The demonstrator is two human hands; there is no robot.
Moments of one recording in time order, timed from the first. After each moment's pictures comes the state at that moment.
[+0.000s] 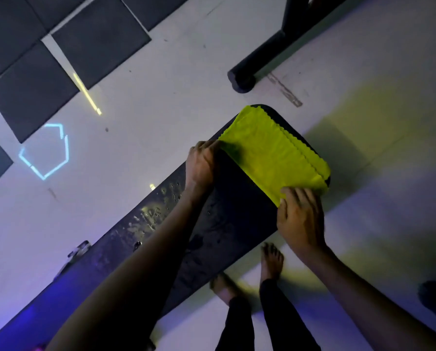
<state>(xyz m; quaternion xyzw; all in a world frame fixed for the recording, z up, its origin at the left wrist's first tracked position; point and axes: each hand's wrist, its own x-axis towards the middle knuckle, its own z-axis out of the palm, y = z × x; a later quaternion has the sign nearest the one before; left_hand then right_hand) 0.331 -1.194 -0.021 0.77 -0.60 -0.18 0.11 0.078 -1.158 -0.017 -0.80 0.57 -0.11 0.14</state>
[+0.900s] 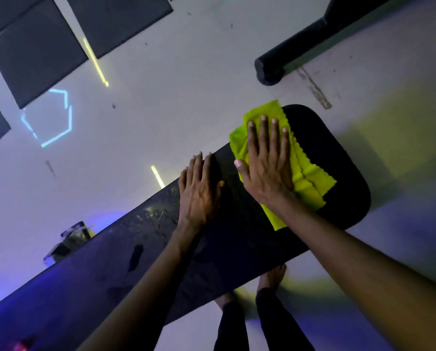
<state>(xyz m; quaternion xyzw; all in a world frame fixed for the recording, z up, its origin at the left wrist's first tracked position) 0.357 -1.123 -0.065 0.85 -0.48 -0.21 0.06 0.228 -1.251 -0.085 -0.89 0.44 0.00 0.09</state>
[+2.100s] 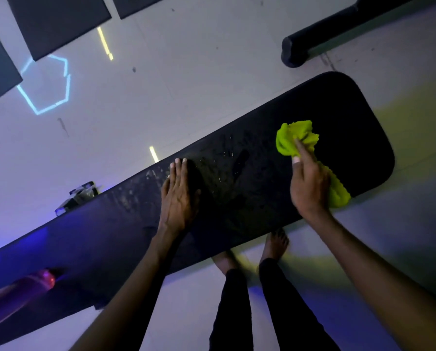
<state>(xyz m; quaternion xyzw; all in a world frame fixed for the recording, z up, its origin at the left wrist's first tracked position) 0.394 -0.941 -0.041 0.87 -0.41 -0.26 0.11 0.183 -1.128 -0.027 -0.75 0.56 -0.14 0.32</state>
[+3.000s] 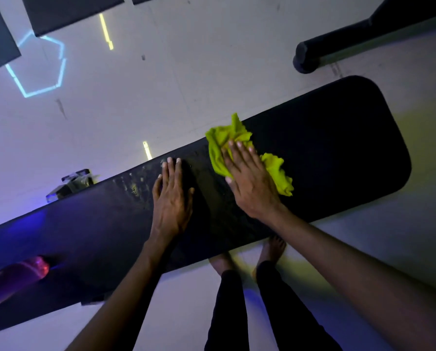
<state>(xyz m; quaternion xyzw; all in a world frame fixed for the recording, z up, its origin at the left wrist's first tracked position) 0.415 -0.890 -0.051 0.88 -0.38 -0.23 0.14 0.275 -1.059 -0.073 -0.96 0.22 0.05 0.15</state>
